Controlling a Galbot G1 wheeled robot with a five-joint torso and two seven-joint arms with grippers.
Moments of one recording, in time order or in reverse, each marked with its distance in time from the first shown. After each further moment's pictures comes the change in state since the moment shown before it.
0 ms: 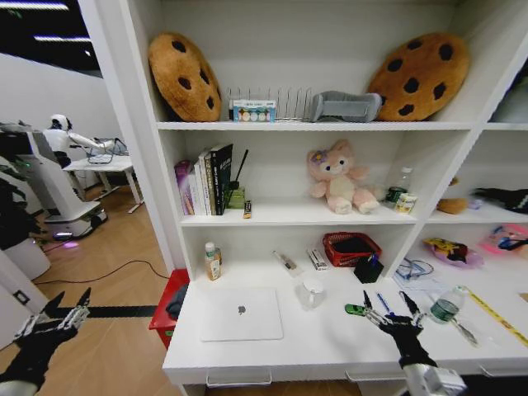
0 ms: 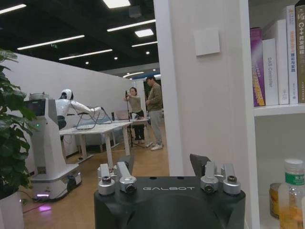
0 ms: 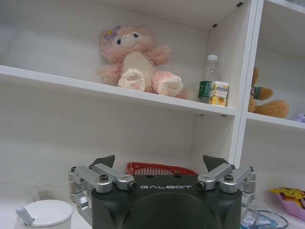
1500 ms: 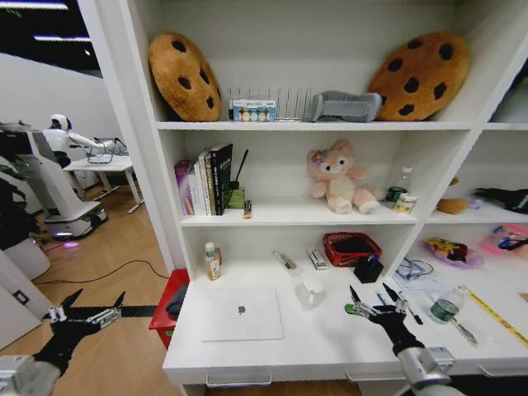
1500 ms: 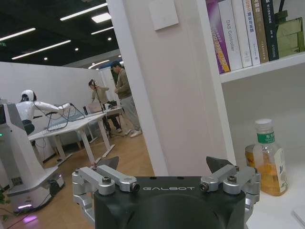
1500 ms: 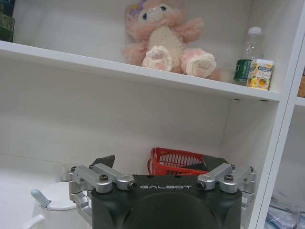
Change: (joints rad) left arm 0.034 0.190 0.067 0.059 0.075 0.018 -0.003; right arm 0.045 -0.251 -0.009 -0.063 0.175 -0.096 -0.051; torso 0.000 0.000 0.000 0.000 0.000
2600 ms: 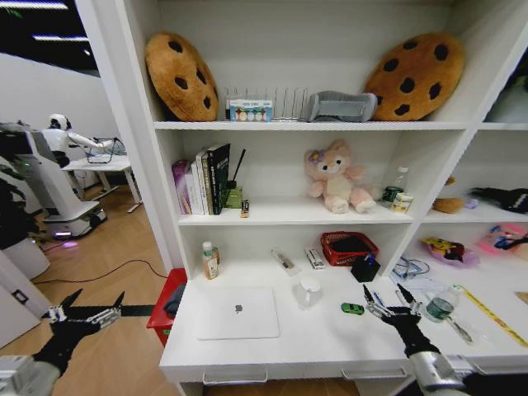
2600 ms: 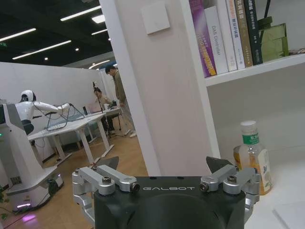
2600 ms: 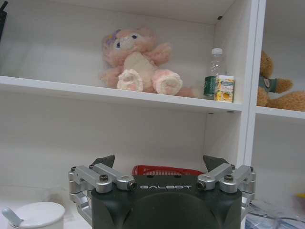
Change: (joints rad) left arm 0.000 -0.001 -0.001 0.000 0.000 0.000 0.000; right arm -0.025 0.052 0.026 -0.036 0.047 0.171 -0.034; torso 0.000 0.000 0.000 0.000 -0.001
